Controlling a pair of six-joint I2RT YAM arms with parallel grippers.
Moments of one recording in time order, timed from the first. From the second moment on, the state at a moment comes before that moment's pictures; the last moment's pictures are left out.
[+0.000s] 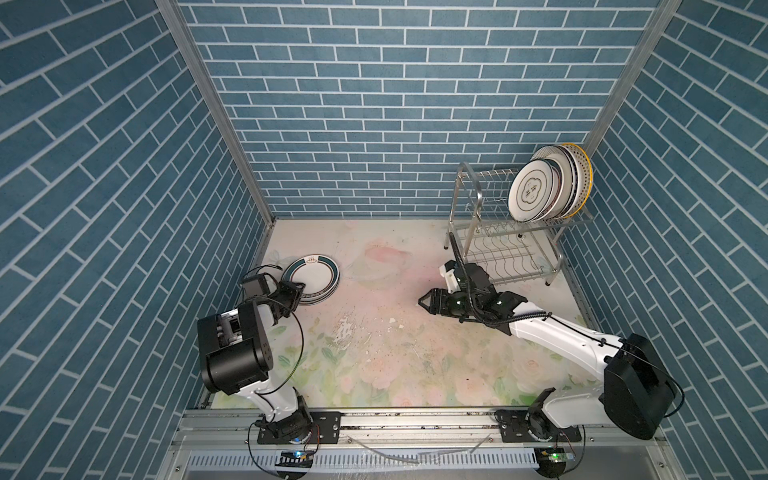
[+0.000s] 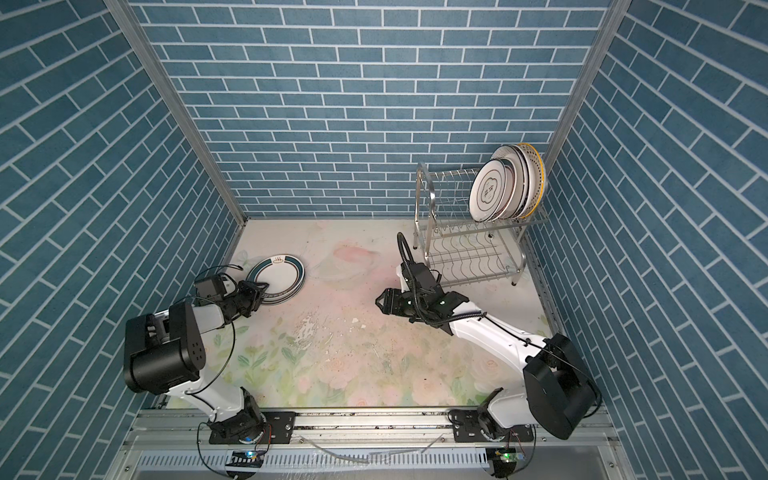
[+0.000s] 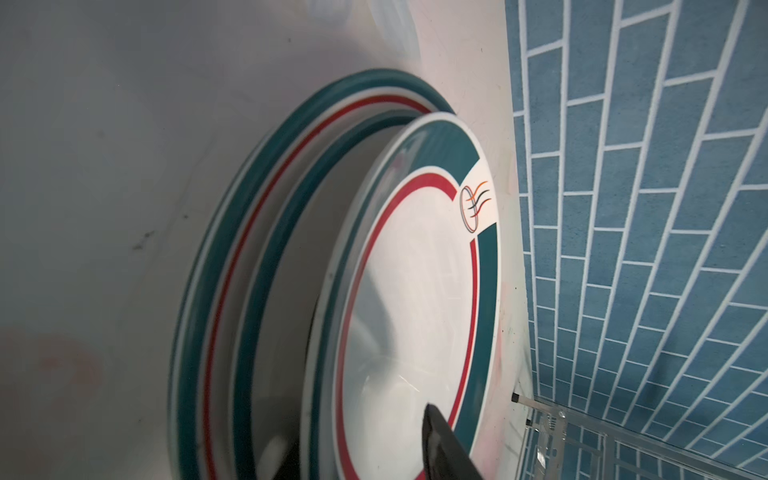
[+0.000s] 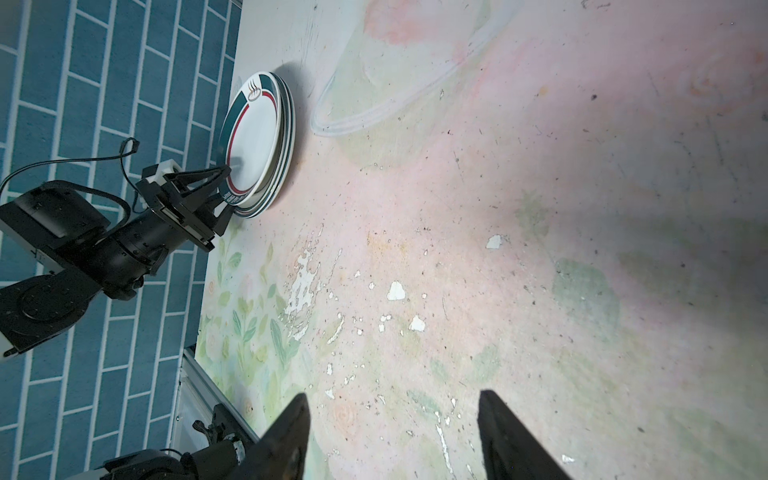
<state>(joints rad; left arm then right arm) 0.40 1.65 0.67 0.22 0.58 -0.86 0.75 1.38 0.89 -0.25 -0.26 0.73</state>
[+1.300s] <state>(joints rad) 0.40 1.59 0.84 -0.17 0.45 -0.66 0.75 1.35 0.88 -0.23 -0.28 0.73</state>
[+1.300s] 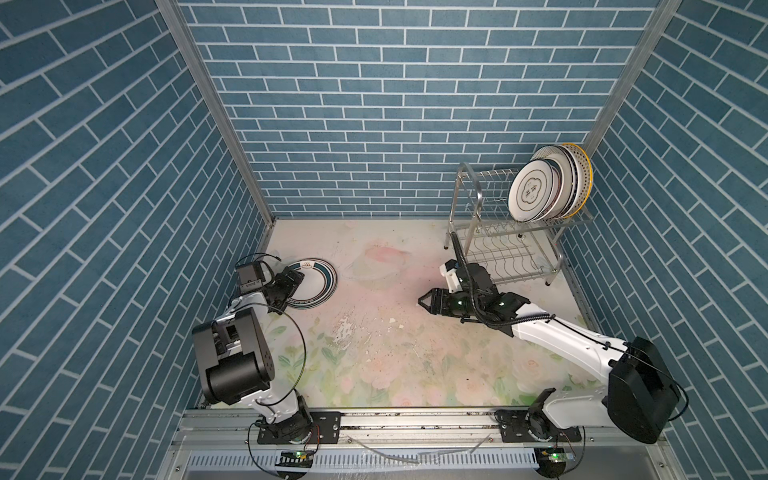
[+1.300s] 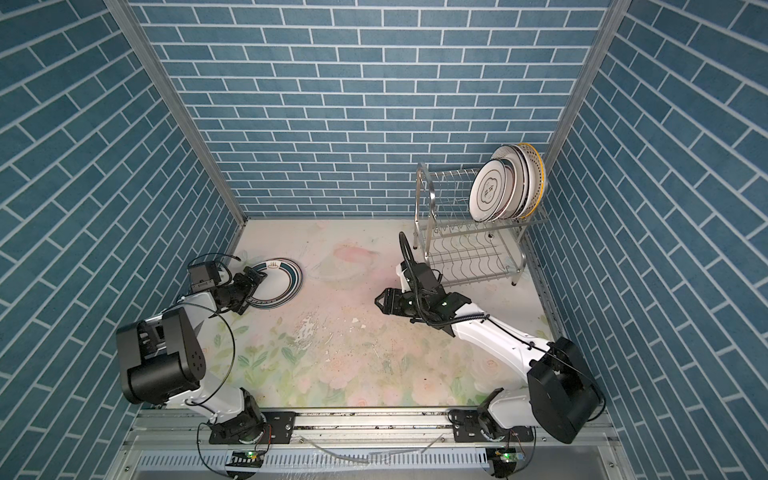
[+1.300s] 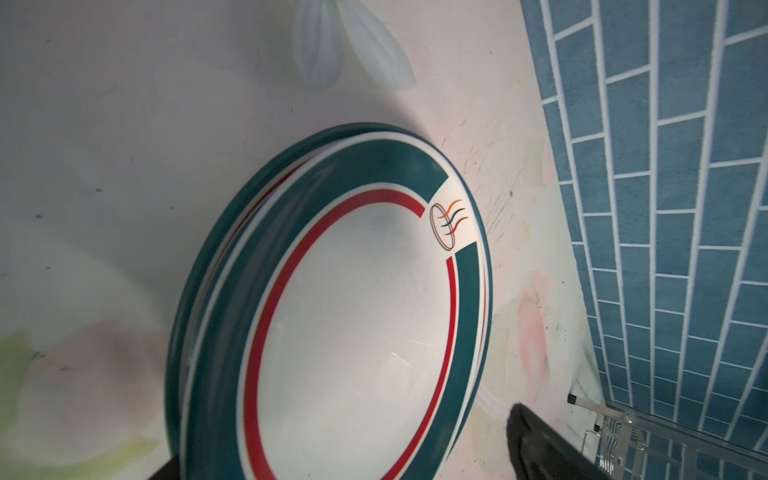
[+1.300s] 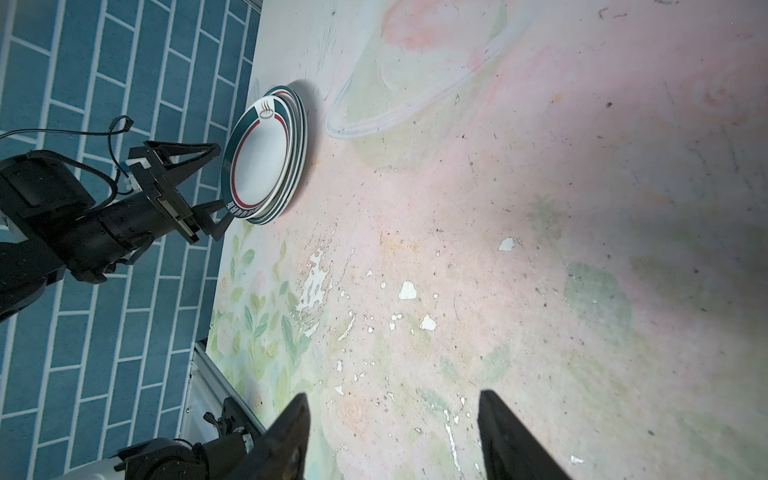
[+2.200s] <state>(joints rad) 0.31 1.58 1.02 -0.55 0.22 -0.48 0.71 1.37 0.87 -0.22 -0.34 0.70</state>
